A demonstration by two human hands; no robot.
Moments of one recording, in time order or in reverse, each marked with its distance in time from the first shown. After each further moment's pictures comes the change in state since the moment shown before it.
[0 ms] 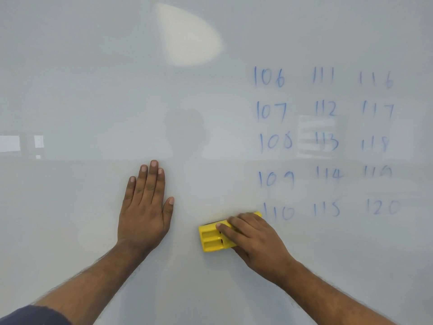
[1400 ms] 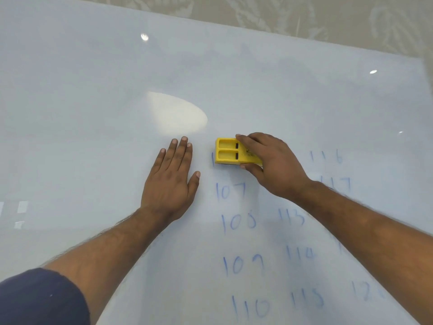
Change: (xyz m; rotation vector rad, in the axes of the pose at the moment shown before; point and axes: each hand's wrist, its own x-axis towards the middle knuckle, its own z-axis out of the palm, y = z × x) left_hand 0.246 0.100 -0.032 -0.059 0.045 0.120; right_hand 0.170 0.197 -0.201 -0.154 0.221 0.183
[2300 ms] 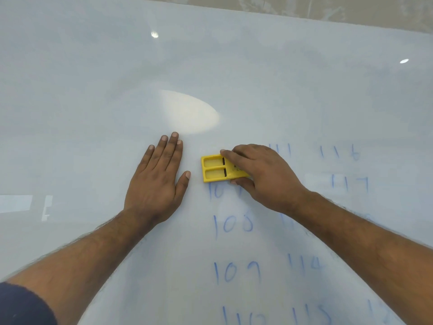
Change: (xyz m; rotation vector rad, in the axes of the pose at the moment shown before) left_hand -0.006 -0.002 0.014 0.108 0.036 -0.006; right_hand -0.018 0.013 0.033 0.041 -0.059 -0.152
